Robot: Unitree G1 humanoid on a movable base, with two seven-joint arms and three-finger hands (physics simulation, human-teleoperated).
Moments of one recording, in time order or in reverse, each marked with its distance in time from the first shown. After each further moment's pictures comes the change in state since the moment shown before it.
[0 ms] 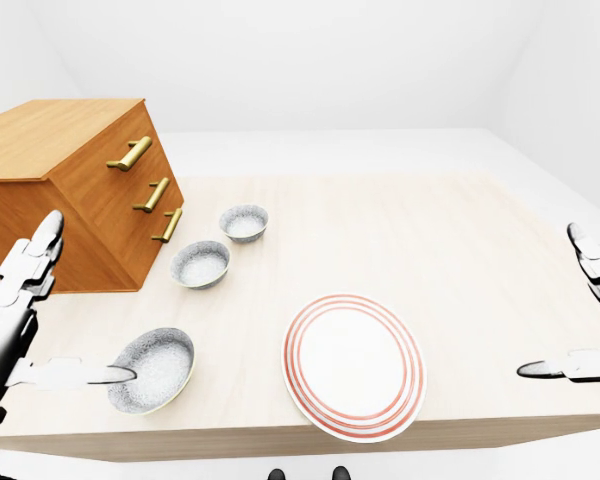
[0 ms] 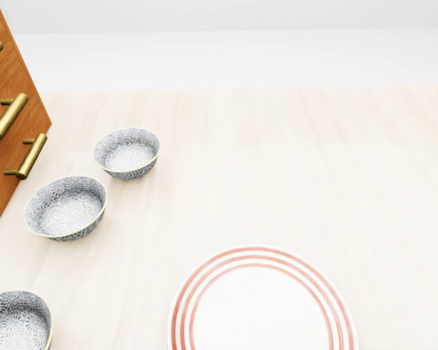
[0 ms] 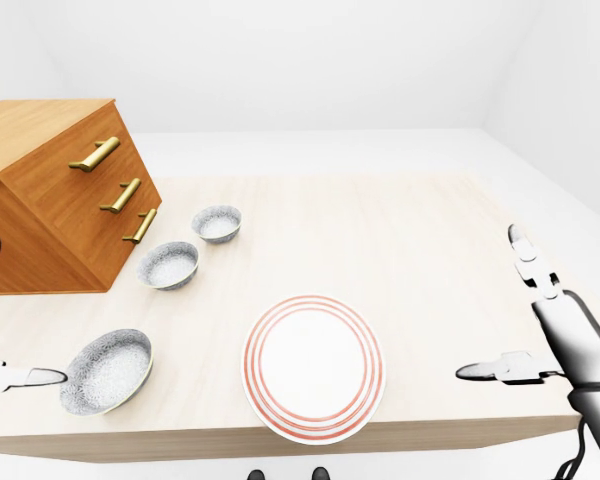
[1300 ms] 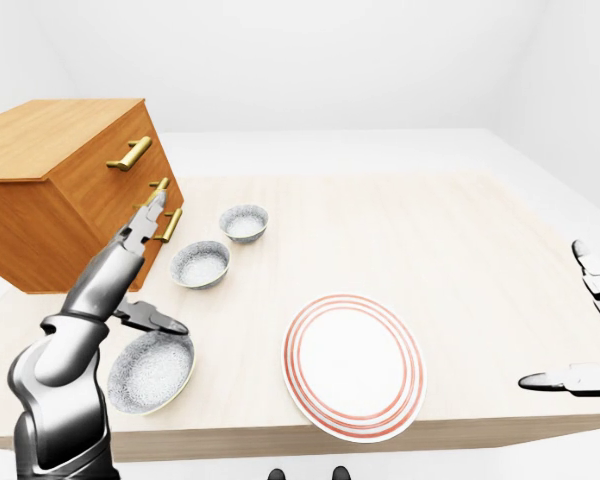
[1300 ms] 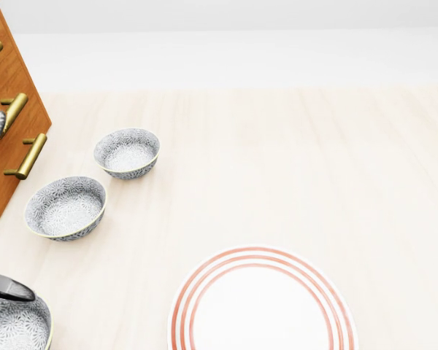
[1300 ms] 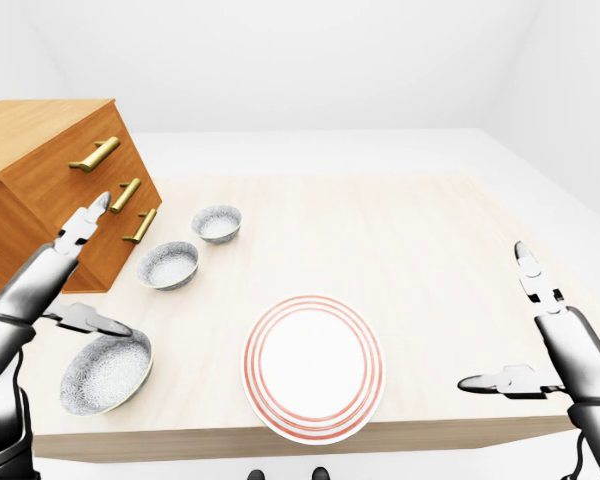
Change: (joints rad) left arm -0.204 0.056 -0.344 0.183 0.383 -0.031 0.078; right arm 0.034 0.053 -0.036 -0.007 -0.055 0.000 0.000
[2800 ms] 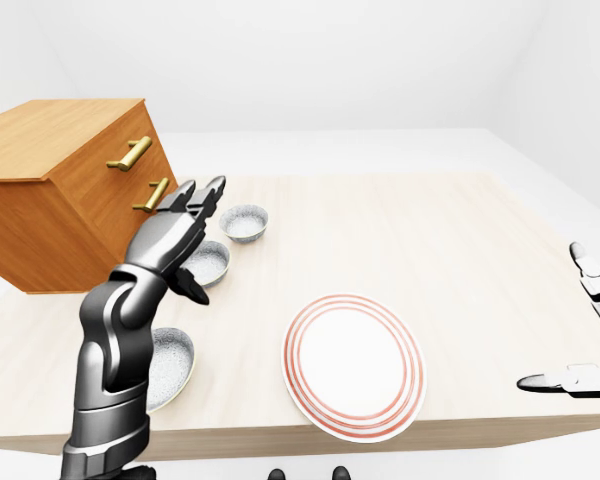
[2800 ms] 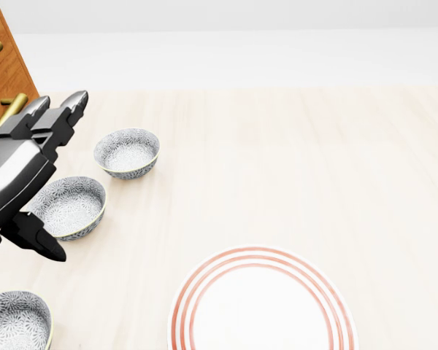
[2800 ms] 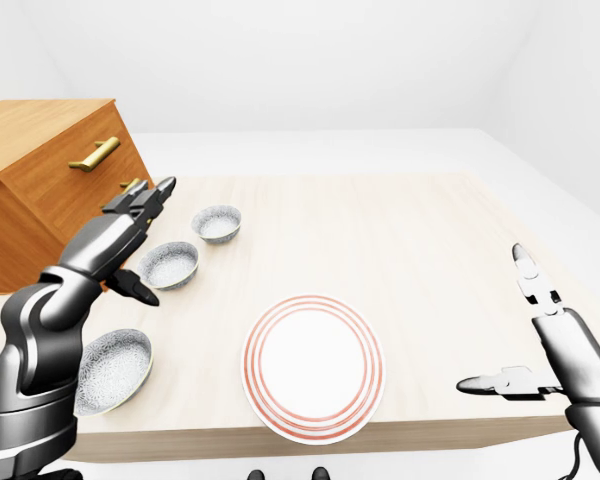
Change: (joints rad) left arm -0.229 0.030 -0.241 0.195 0.383 -0.143 0.062; right arm 0.004 0.009 0.006 -0.001 -0.016 0.000 0.000
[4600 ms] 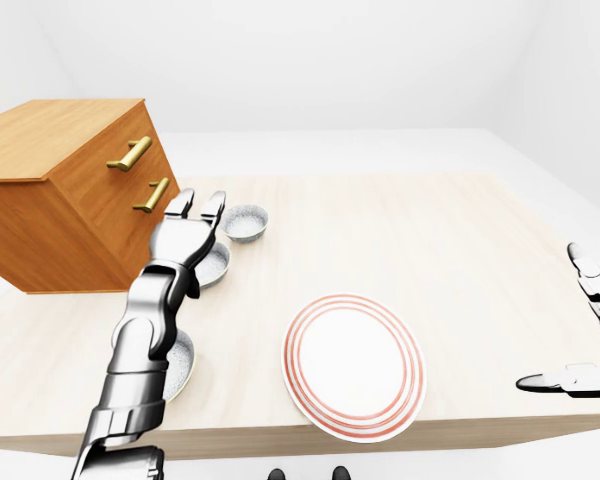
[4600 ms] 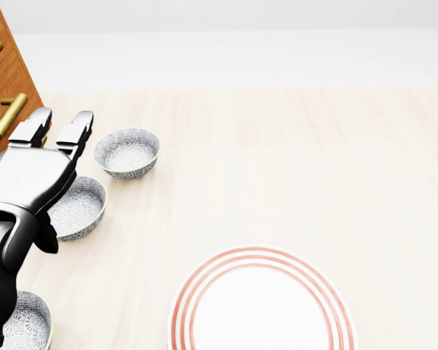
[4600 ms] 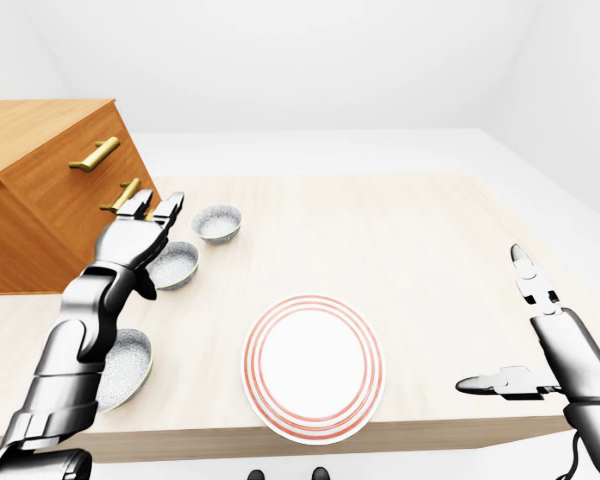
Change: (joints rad) left arm -0.095 0.003 -0.113 0.331 0.427 0.000 0.253; right arm -0.001 -0.002 0.005 0.009 -0.002 0.000 0.000
